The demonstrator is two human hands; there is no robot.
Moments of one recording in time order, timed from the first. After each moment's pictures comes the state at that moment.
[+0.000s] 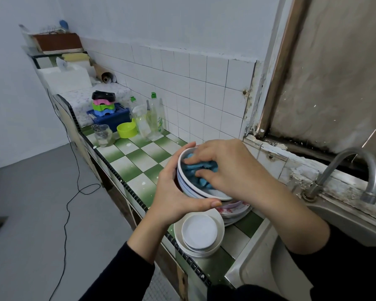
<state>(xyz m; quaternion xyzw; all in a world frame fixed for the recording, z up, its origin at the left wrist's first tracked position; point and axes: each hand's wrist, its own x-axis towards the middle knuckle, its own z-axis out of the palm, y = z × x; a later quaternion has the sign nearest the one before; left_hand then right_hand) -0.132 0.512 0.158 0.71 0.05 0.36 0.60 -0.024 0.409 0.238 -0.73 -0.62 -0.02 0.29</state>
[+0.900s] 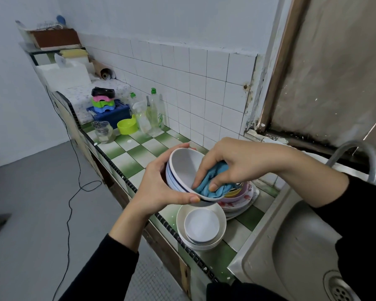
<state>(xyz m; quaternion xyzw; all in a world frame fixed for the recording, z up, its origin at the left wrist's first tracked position) -0.156 0.539 0.162 0.77 0.07 0.31 0.55 0.004 0.413 0.257 -0.65 -0.73 0.20 0.09</state>
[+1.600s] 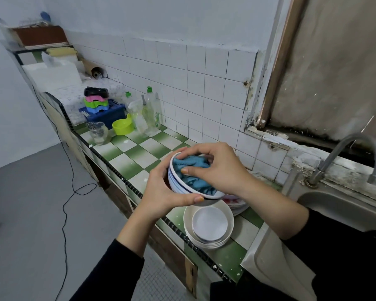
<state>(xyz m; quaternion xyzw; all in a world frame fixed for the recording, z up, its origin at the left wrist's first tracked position) -0.167 0.561 0.143 0.72 0.09 0.28 0.63 -0.050 0.451 0.199 -0.68 -0.52 0.17 0.50</state>
